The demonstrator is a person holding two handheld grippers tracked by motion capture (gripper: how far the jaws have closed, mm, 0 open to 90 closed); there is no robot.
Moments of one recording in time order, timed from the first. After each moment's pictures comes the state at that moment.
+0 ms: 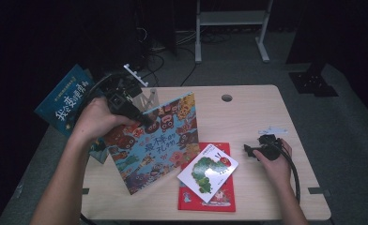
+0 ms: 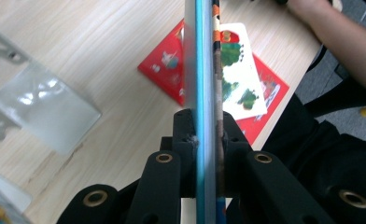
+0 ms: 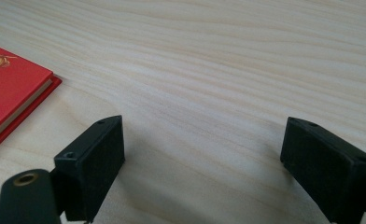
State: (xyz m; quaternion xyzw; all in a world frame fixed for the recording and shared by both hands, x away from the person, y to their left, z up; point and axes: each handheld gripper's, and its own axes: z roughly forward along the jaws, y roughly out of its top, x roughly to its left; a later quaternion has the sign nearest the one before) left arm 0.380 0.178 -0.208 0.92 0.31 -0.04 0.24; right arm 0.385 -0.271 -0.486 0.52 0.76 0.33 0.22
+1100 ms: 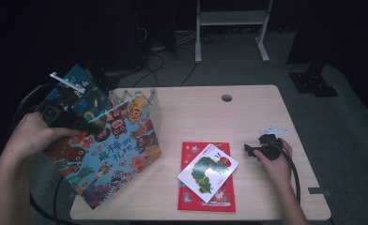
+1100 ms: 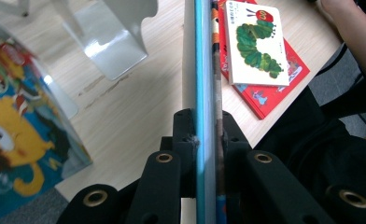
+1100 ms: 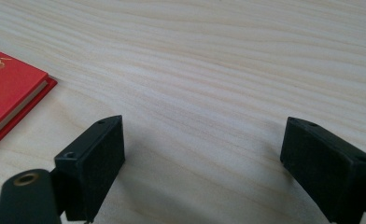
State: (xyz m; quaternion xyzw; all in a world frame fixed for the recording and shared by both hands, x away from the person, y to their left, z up) left arm 0.337 0.305 -0.199 0.88 0.40 -0.02 0.27; right arm 0.386 -0.272 -0.486 0.52 0.75 0.33 0.22
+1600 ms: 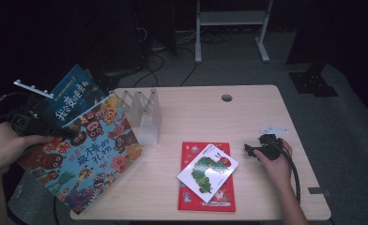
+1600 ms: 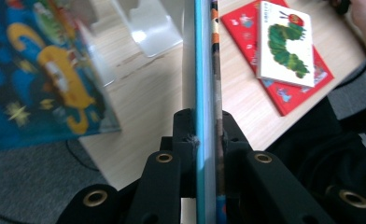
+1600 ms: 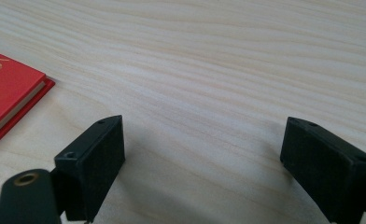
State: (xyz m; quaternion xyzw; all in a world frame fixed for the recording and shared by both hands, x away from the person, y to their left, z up) left arm 0.319 0.363 -0.203 0.84 0.46 0.02 0.27; right arm 0.386 -0.272 -0.486 0.52 0.75 0.33 0.22
